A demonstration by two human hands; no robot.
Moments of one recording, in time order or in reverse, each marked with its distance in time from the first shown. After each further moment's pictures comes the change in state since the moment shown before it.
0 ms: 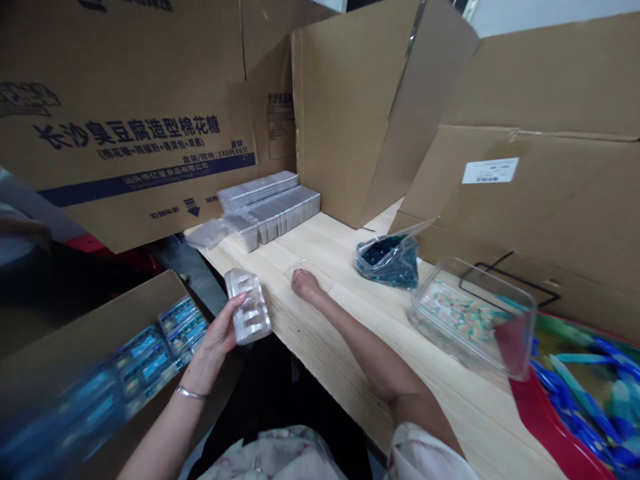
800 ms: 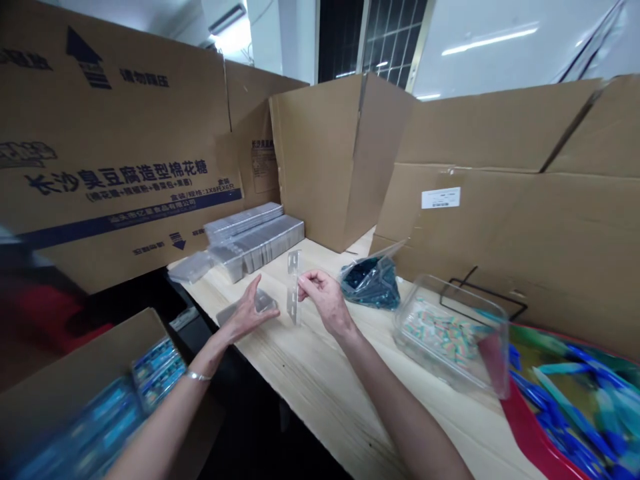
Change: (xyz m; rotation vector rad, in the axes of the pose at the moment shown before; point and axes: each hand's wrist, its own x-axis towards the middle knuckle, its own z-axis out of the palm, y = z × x) left_hand 0.076 0.006 0.055 1.236 -0.129 0.580; right_hand -0.085 0.000 -0.107 1.297 0.361 -0.190
